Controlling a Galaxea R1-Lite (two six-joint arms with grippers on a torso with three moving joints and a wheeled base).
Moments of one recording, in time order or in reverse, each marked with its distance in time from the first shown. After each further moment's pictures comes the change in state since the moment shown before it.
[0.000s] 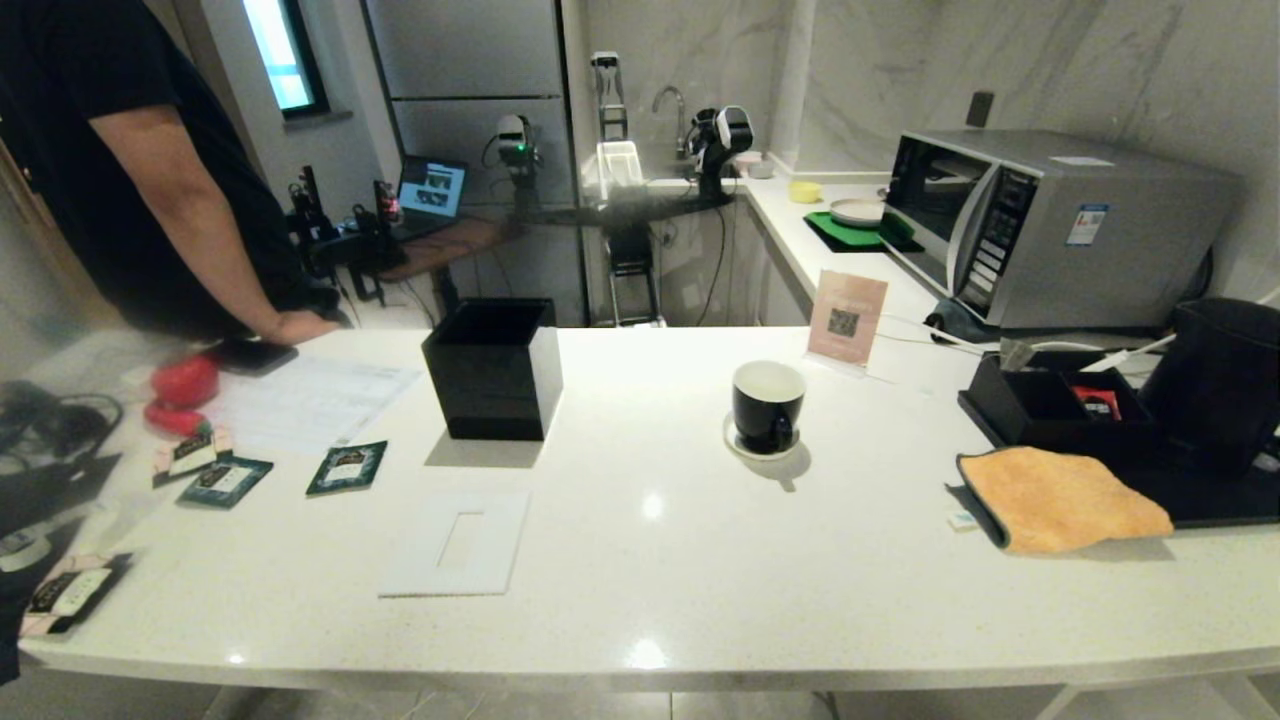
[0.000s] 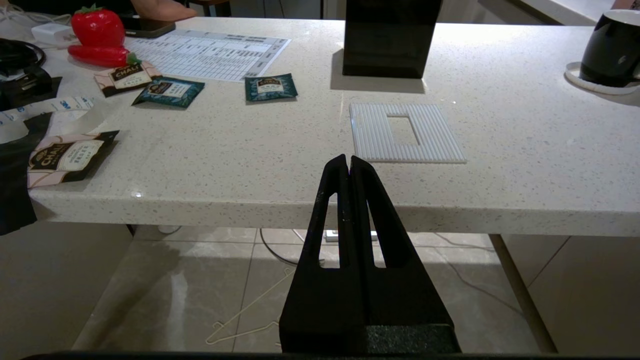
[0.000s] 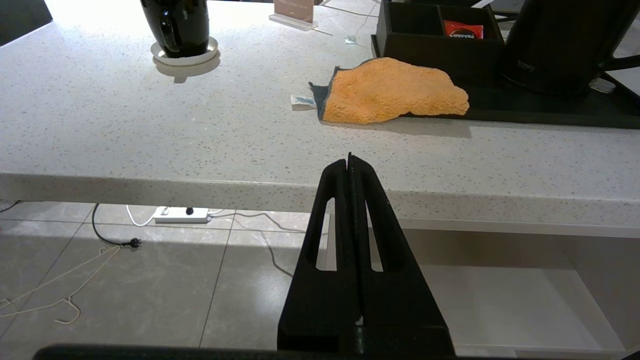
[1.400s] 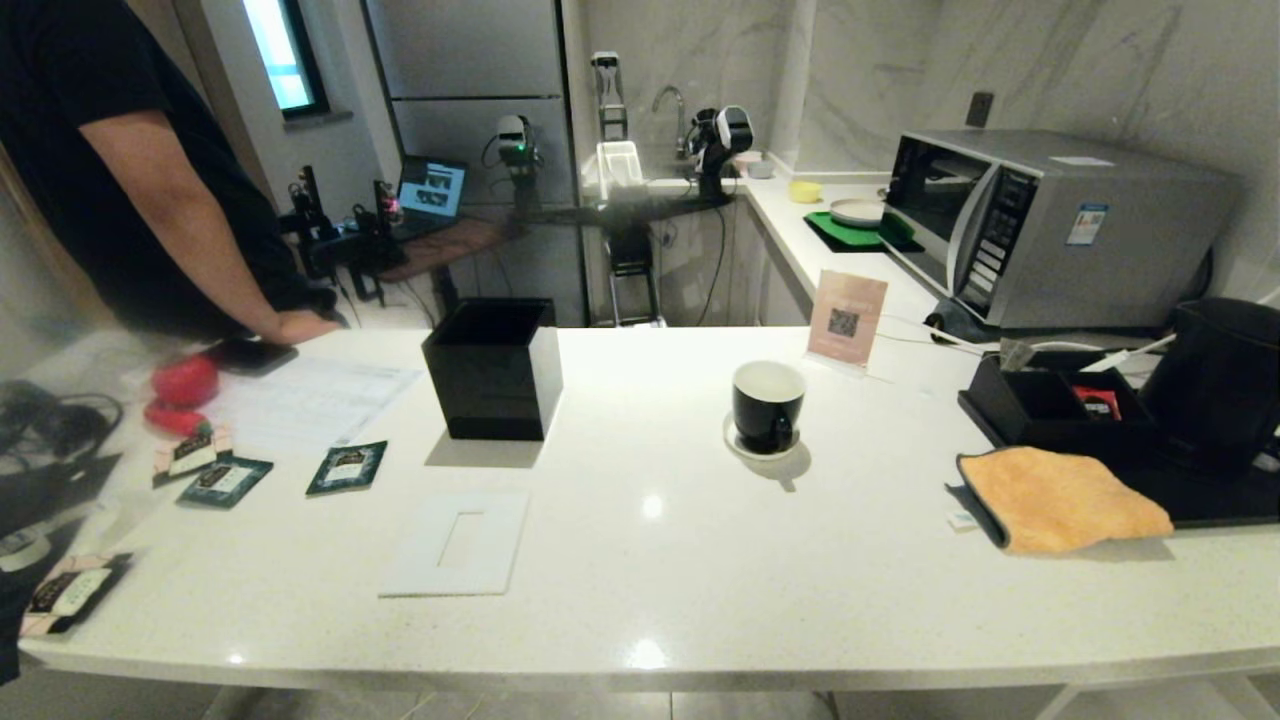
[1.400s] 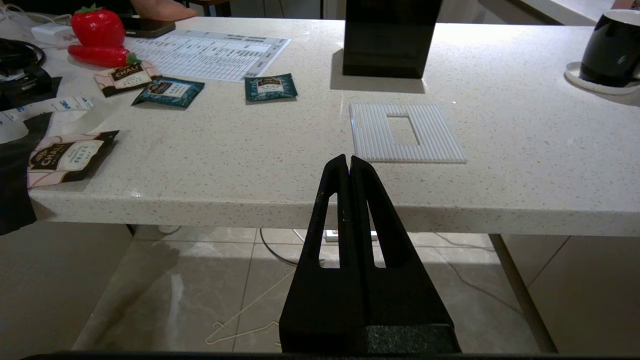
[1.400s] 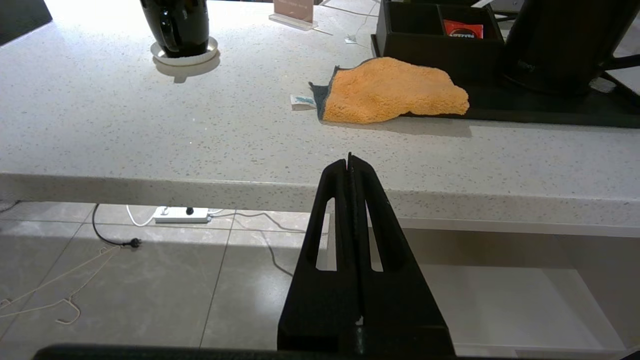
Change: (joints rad) left arm 0.000 0.000 0.000 0.000 0.000 -0.001; right arm 0.000 0.001 0.000 0.000 0.000 -0.004
